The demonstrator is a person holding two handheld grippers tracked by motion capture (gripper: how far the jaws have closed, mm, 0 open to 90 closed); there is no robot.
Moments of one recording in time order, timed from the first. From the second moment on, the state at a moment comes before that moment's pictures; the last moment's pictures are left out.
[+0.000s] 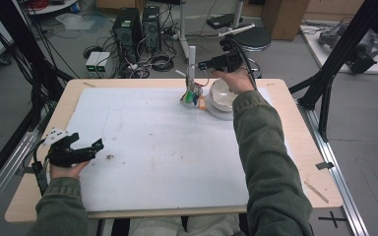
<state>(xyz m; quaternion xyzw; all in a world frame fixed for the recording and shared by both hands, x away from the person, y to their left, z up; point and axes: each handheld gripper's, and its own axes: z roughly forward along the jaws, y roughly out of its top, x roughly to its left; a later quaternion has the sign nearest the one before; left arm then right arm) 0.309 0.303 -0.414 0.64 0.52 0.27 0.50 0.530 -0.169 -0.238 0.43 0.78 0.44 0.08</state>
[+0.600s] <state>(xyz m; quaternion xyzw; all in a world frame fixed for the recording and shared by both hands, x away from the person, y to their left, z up) 0.308 0.302 -0.414 0.64 0.52 0.27 0.50 0.513 -0.188 -0.253 0.46 0.79 0.39 0.12</state>
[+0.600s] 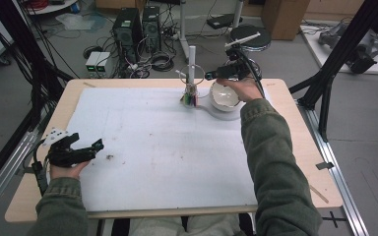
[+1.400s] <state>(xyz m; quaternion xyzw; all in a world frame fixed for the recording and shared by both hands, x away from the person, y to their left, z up) 0.308 0.303 -0.414 0.64 0.52 0.27 0.49 0.479 -0.222 -0.276 0.47 0.78 0.39 0.14</state>
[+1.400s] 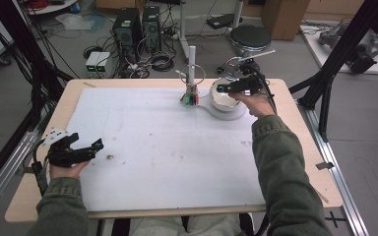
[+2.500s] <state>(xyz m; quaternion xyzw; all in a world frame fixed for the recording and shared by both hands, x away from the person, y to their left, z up) 0.307 0.303 -0.413 0.64 0.52 0.27 0.49 0.432 -0.250 -0.308 0.45 0.77 0.41 0.16</state>
